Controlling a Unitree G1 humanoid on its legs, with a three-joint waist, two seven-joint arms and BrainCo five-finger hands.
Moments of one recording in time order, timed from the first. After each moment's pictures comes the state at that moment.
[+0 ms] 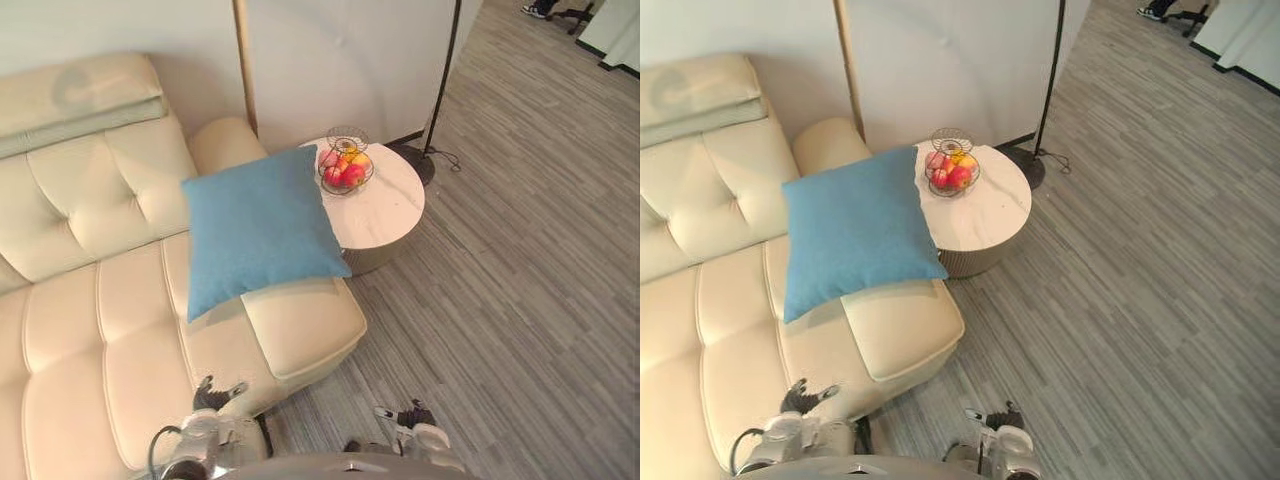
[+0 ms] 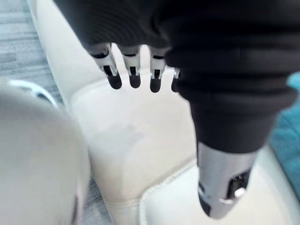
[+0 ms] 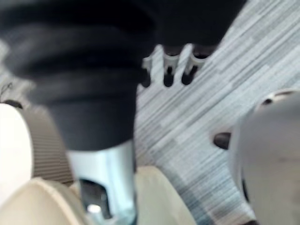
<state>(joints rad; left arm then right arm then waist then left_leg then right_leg) 0.02 0.03 0.16 0.99 0.07 -0.02 0.19 0.02 0.00 -0.30 0.98 -0.07 0.00 -0.19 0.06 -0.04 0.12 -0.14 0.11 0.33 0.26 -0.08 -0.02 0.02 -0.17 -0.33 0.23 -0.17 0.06</state>
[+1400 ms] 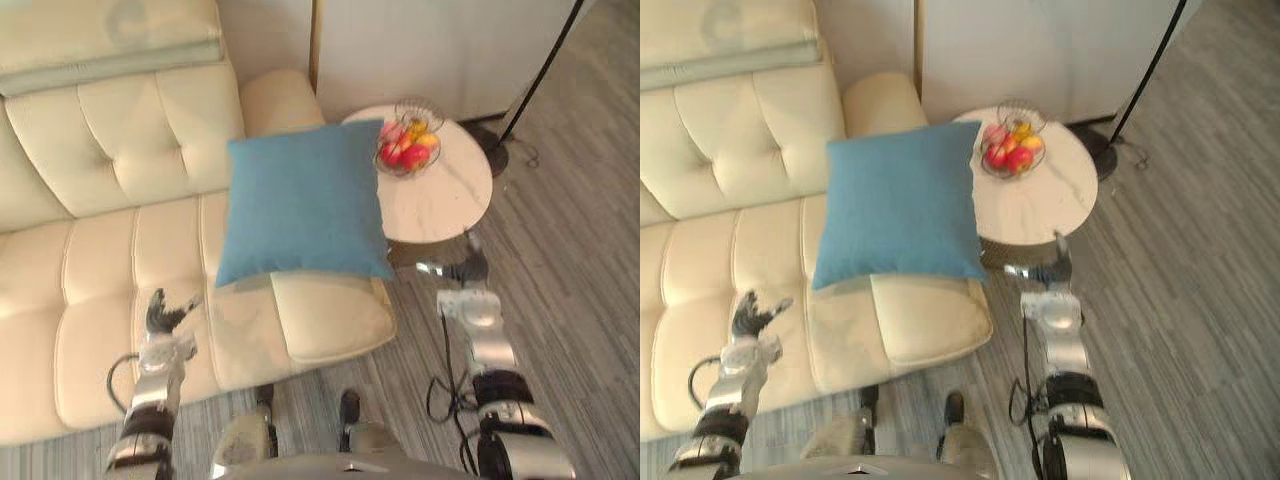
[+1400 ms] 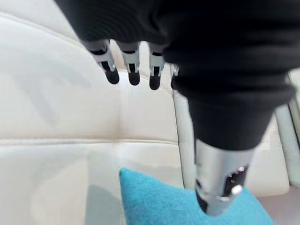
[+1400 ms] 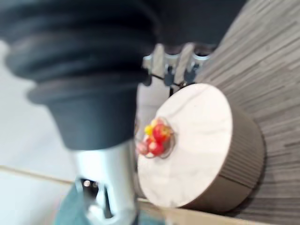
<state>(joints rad) -0.26 0.21 0.15 0.65 -0.18 -0.04 0.26 -0.42 -0.29 -0.14 0.45 -0.06 -0.02 -0.23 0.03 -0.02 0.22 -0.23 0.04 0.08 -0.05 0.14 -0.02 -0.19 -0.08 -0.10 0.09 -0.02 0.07</state>
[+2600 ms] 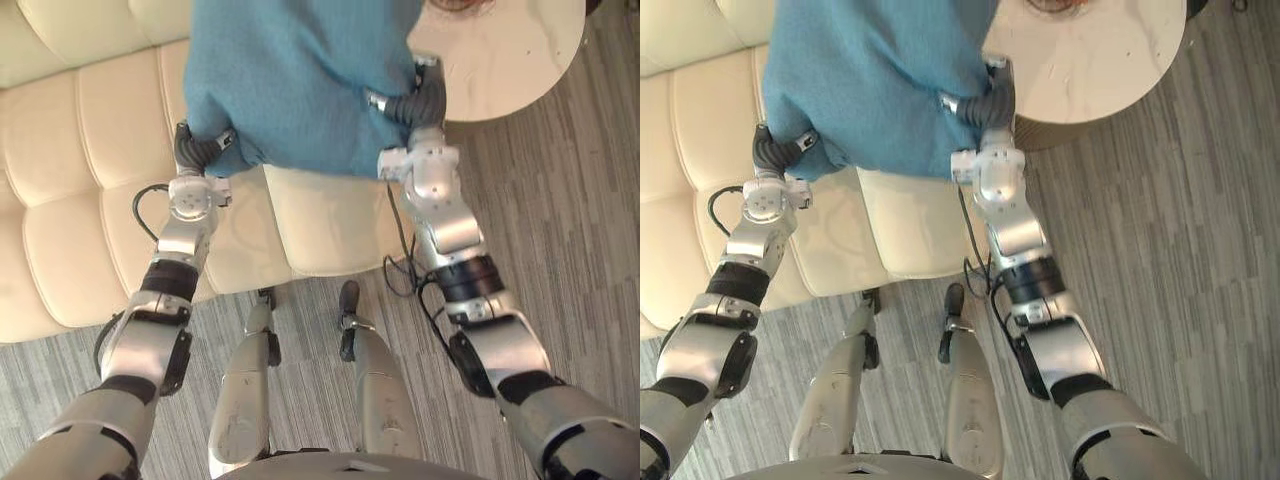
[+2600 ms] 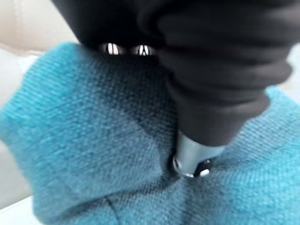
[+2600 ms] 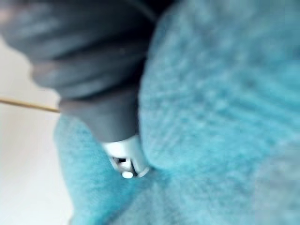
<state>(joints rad) -0.78 0.28 -0.07 0.57 -0.24 -0.03 0.34 -0.77 -0.28 0.18 0.18 0.12 0.00 -0.35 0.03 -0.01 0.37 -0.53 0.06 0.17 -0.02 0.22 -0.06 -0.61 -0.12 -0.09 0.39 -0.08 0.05</state>
